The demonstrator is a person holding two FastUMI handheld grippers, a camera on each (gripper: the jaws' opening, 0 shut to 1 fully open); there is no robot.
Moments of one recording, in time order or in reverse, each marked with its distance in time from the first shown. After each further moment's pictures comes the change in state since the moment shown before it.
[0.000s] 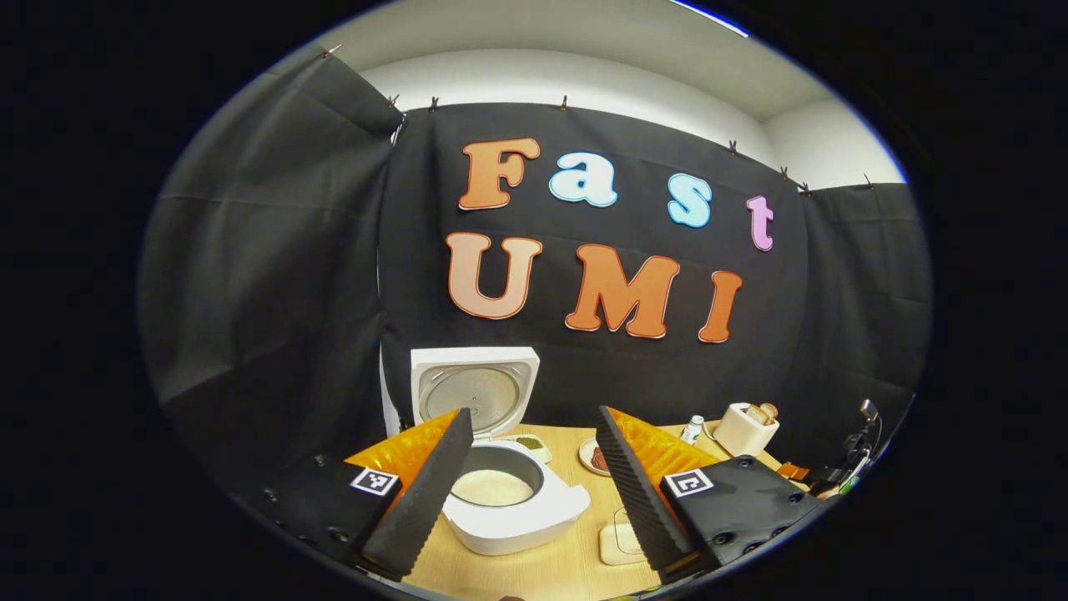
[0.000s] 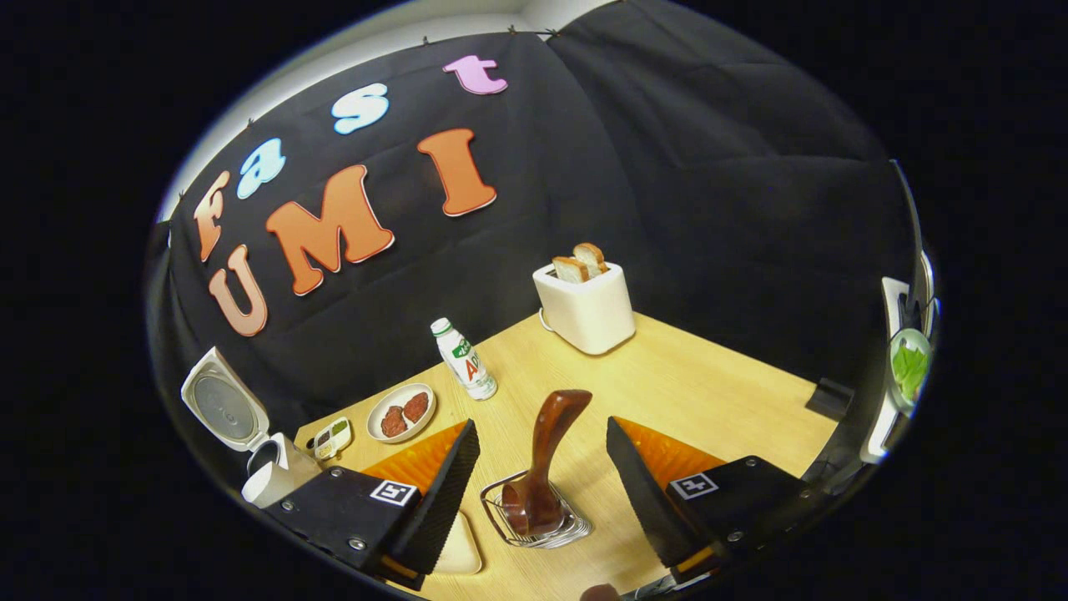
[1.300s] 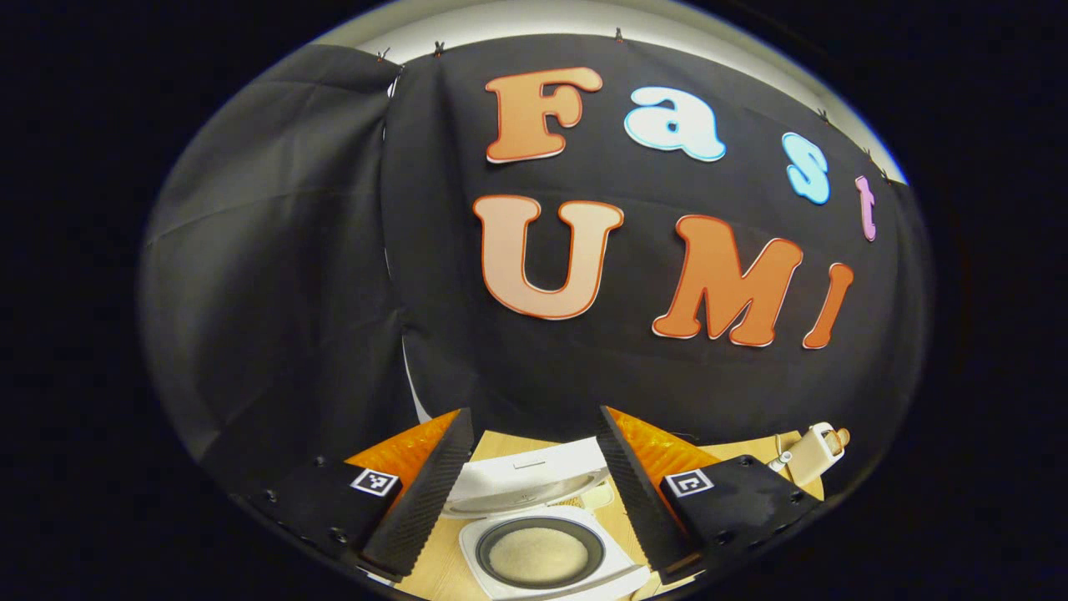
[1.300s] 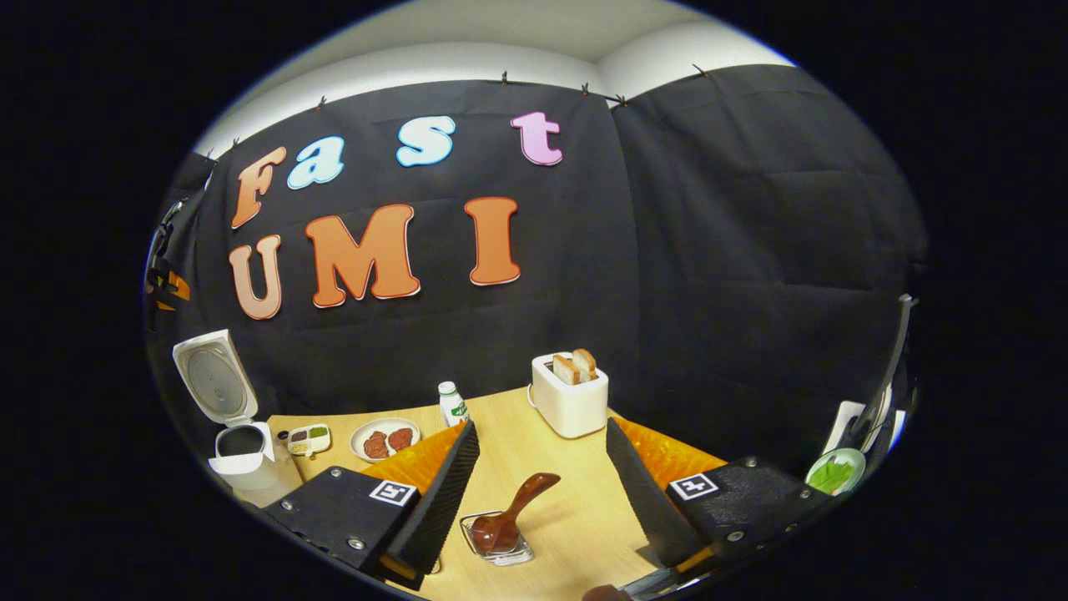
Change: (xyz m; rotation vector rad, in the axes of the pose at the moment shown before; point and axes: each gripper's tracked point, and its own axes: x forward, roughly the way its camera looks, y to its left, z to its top) left arm 0.284 0.086 0.051 -0.007 0.253 0.179; right arm -0.076 0.011 0.114 -0.247 -0.239 -0.028
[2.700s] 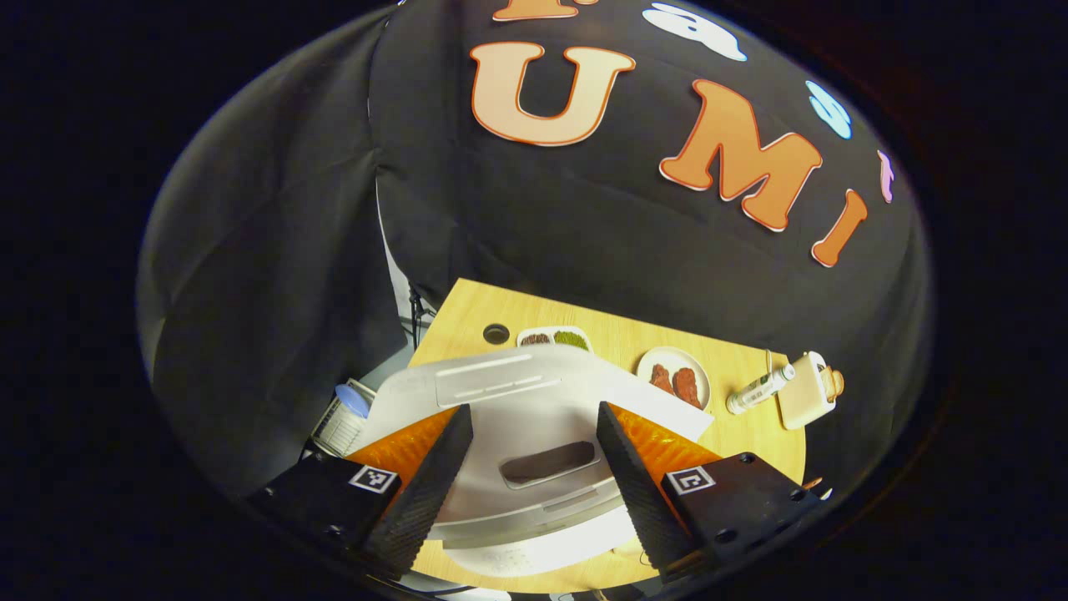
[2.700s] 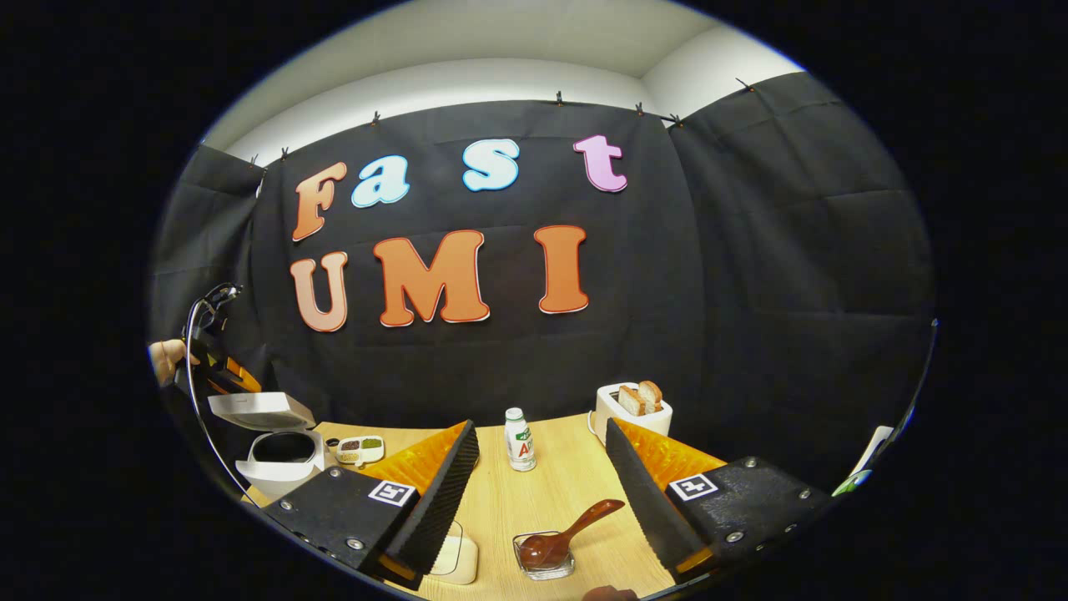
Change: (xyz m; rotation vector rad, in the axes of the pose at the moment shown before) left arm -0.016 -0.032 -0.214 -0.057 0.425 -0.056; right arm -0.011 0.064 0.017 -0.020 -0.060 0.224
